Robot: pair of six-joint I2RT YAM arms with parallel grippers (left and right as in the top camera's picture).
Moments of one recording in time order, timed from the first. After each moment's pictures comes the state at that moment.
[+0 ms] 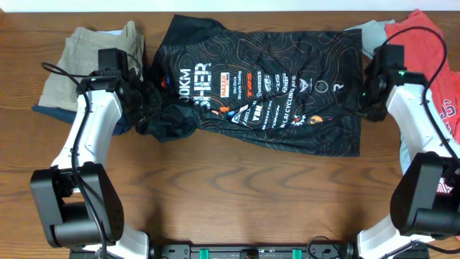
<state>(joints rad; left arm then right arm) 0.09 1.73 1.27 -0.82 0.33 -0.46 -0.09 1.78 1.27 -0.84 -0.08 0.31</state>
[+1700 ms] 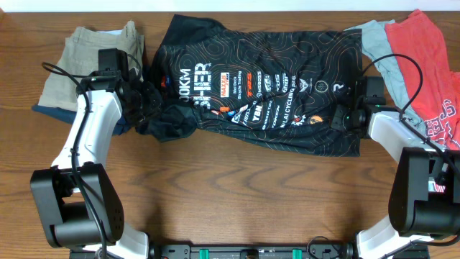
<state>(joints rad) 0.09 1.73 1.27 -0.83 0.33 -0.46 -0.06 1.78 0.95 -0.39 -0.06 0.29</state>
